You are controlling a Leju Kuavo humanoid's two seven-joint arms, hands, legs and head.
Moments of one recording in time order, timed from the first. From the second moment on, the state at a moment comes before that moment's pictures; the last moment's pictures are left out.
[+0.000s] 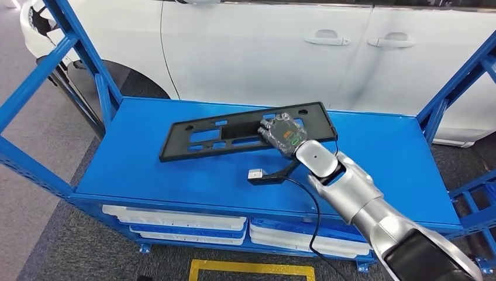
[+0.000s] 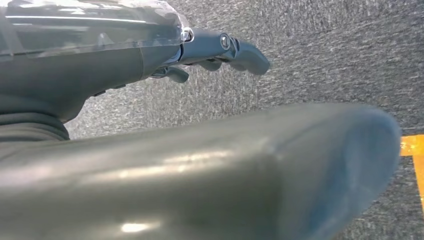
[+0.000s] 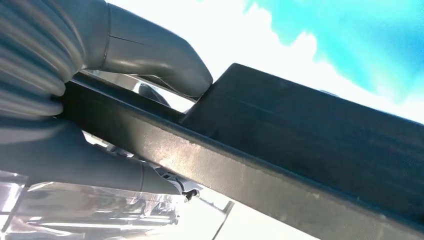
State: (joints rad) left arm -0.12 -0.18 1.07 -0.19 -1.33 0.10 -0.14; right arm -0.83 -0.21 0.73 -0.91 1.36 -0.17 -0.13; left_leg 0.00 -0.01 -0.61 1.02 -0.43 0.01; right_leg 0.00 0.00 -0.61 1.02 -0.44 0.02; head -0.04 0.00
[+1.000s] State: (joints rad) left arm -0.16 -0.19 1.06 -0.19 -1.31 0.14 -0.16; right arm -0.66 -0.33 0.46 -1.58 -0.29 0.54 -0.49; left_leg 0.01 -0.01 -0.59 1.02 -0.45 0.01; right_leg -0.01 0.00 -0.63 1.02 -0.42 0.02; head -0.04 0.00
